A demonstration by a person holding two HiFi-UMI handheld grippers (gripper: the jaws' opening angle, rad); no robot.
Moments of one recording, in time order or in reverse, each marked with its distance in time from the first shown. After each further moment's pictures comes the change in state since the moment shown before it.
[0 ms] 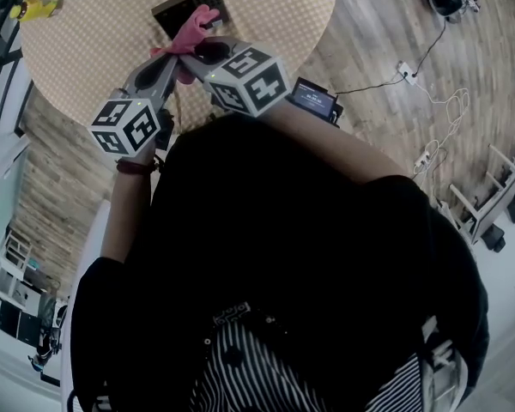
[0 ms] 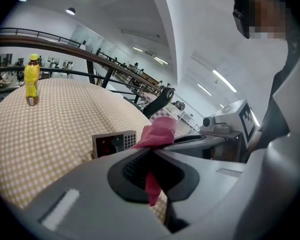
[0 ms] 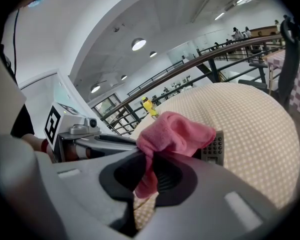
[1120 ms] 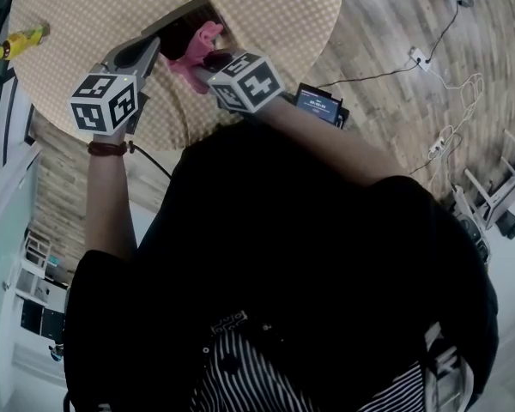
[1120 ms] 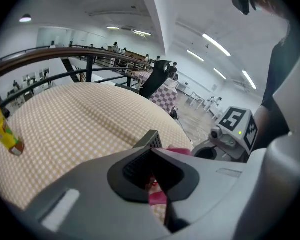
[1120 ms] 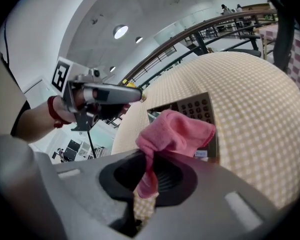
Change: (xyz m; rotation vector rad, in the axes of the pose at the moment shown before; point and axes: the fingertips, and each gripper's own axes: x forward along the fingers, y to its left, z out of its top) left arm 0.096 0.083 0.035 0.272 0.299 0.005; right arm 0.052 -0.095 -0.057 0.155 0.169 0.003
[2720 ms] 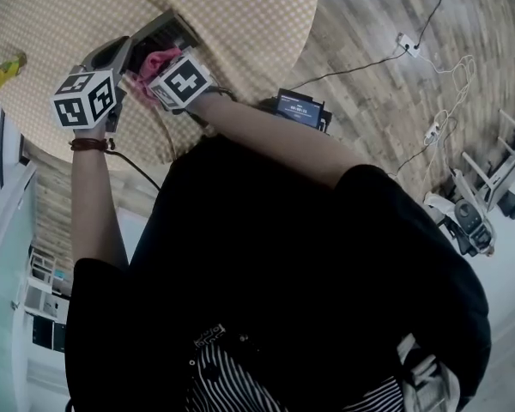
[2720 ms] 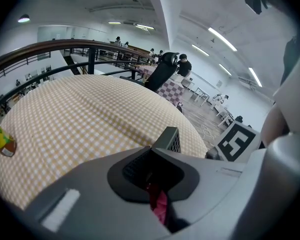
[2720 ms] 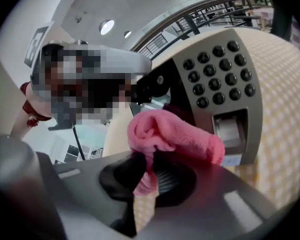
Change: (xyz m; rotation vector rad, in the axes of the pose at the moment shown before) left arm 0.057 0.034 -0.003 -0.004 0.062 0.037; right arm 0.083 -0.027 -0.010 0.111 0.073 -0.025
